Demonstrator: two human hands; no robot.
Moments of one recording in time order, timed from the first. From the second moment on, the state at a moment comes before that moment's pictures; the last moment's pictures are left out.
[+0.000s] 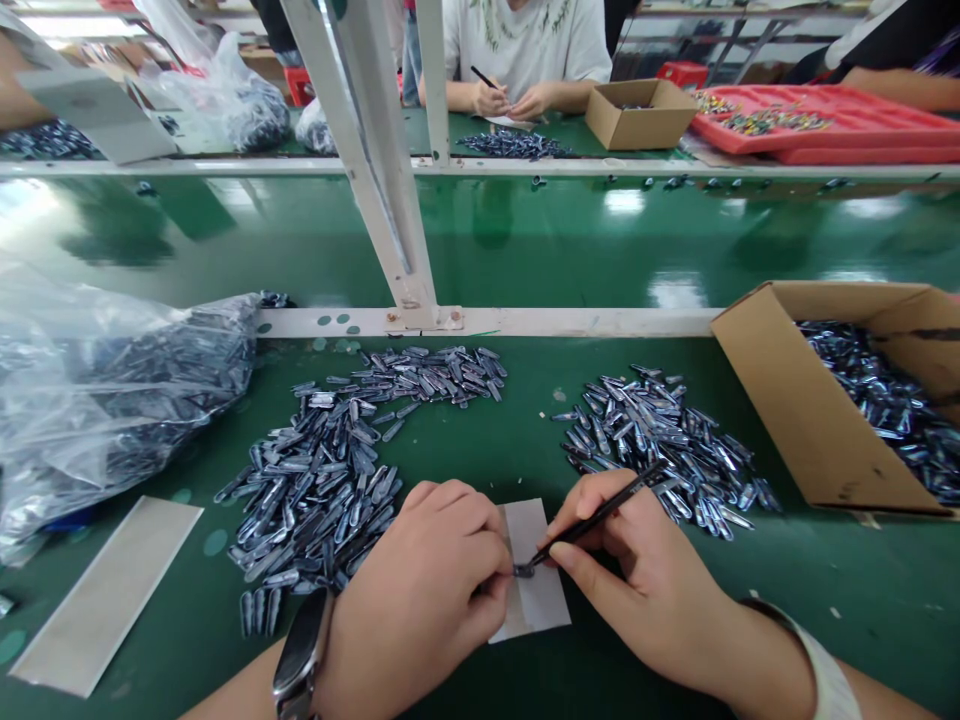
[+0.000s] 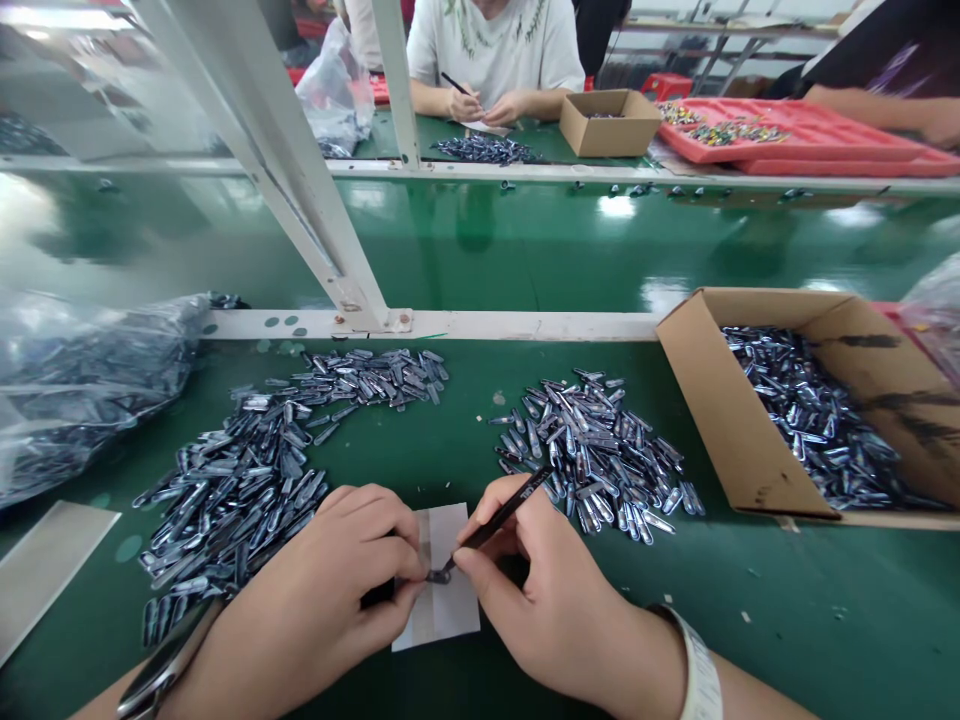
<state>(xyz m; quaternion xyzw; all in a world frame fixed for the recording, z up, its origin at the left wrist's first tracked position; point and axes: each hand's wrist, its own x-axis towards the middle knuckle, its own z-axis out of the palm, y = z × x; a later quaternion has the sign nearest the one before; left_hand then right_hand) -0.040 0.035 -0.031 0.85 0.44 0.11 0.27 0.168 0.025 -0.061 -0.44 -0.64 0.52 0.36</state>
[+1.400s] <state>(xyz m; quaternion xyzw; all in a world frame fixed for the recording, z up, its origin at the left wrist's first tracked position) -0.041 0.034 -0.030 0.89 0.39 0.06 0.23 0.172 0.022 -0.046 -0.33 -0.82 0.34 0.33</state>
